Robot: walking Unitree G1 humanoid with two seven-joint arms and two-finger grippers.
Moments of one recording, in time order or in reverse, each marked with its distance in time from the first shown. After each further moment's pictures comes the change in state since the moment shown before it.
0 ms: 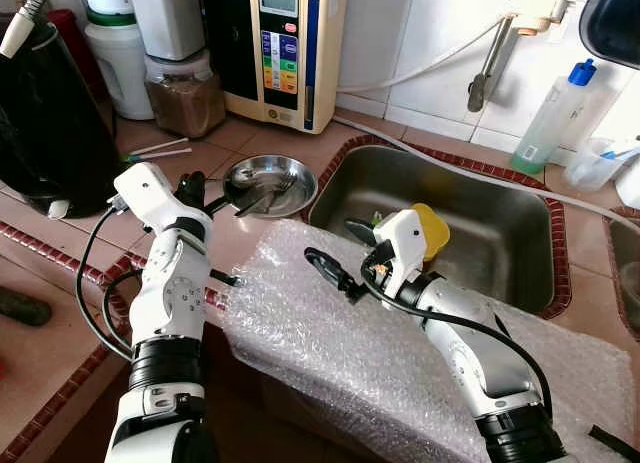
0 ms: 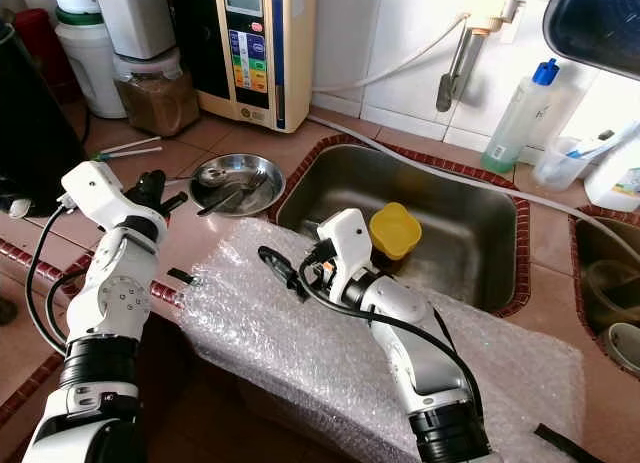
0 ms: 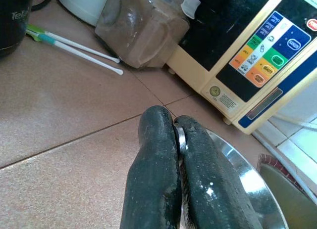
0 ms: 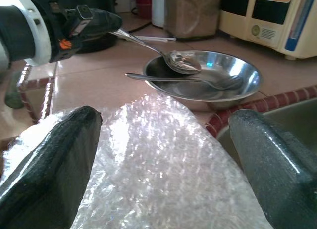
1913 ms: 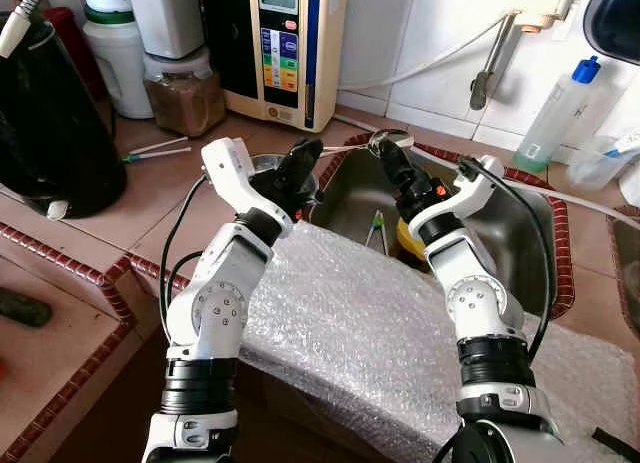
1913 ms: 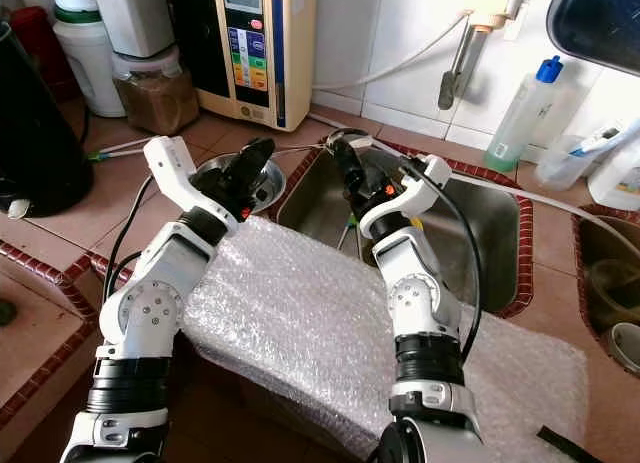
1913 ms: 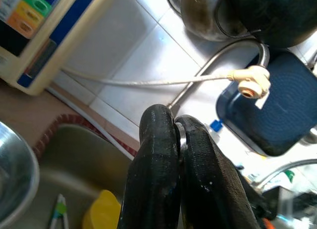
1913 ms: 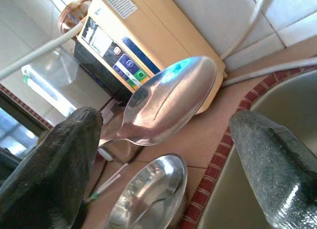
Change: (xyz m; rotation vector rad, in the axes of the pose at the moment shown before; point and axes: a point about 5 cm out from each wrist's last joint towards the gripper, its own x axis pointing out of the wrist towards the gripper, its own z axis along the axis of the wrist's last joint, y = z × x) left arm -0.043 -0.104 -0.013 -0.222 0.137 -0.699; right arm 0.016 -0.072 0.036 0.697 -0.436 -0.396
